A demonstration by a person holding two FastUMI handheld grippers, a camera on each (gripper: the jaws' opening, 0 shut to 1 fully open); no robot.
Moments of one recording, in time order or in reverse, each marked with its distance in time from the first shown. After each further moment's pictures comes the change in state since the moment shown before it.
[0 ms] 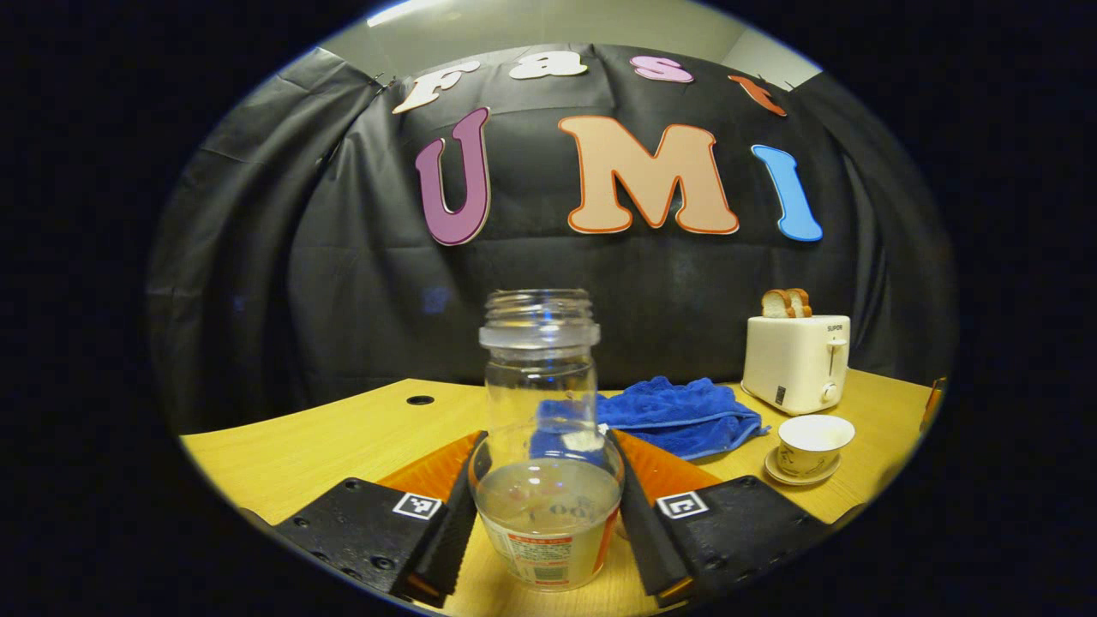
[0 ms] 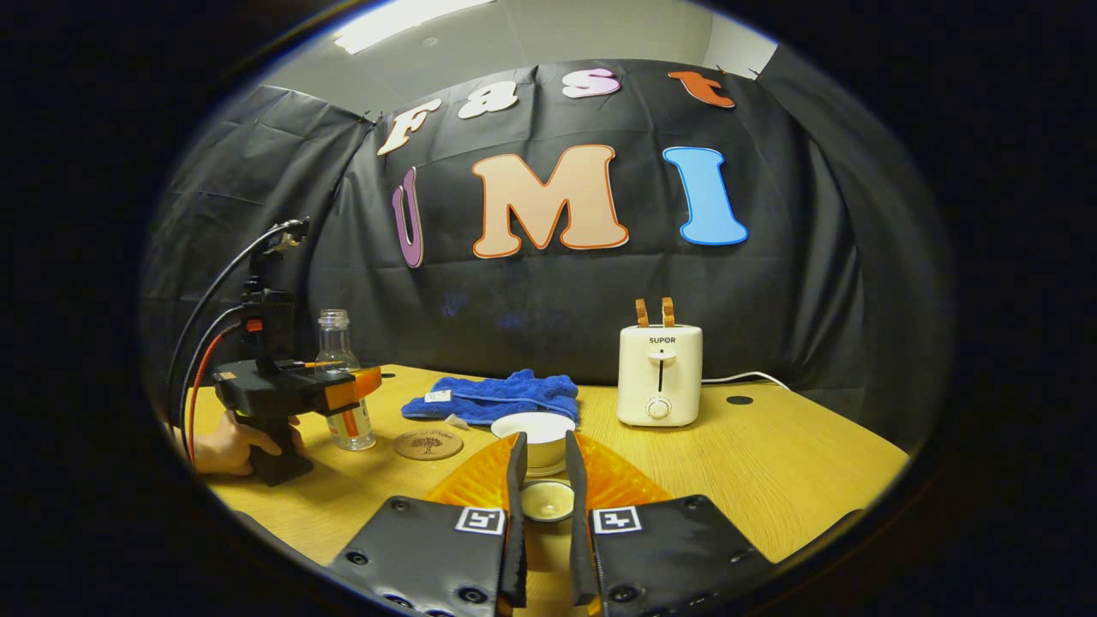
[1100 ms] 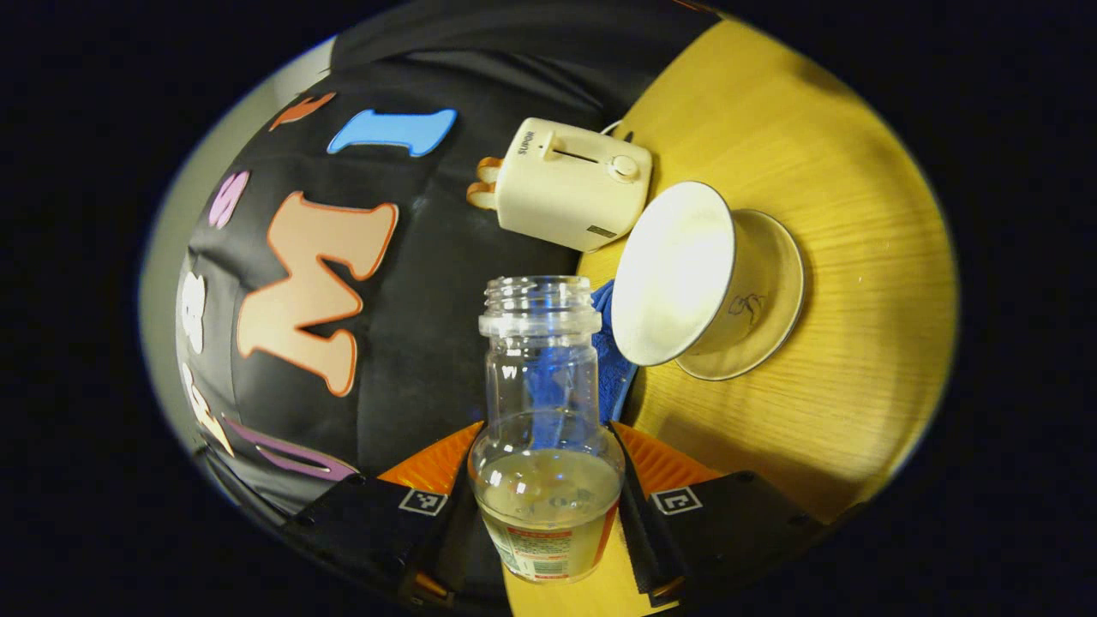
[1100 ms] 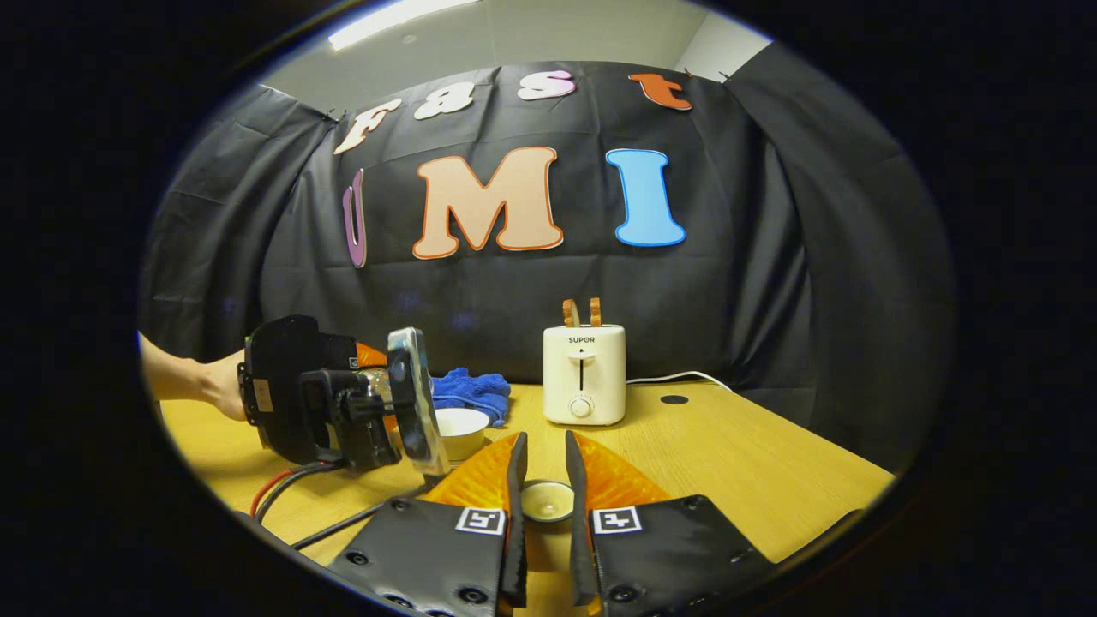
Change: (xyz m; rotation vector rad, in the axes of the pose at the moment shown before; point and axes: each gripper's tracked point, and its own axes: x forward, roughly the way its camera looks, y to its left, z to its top) left arm 0.032 -0.155 -0.047 1.379 0.031 -0.370; right arm -0.012 -0.077 0.003 -0.003 0.000 -0.160
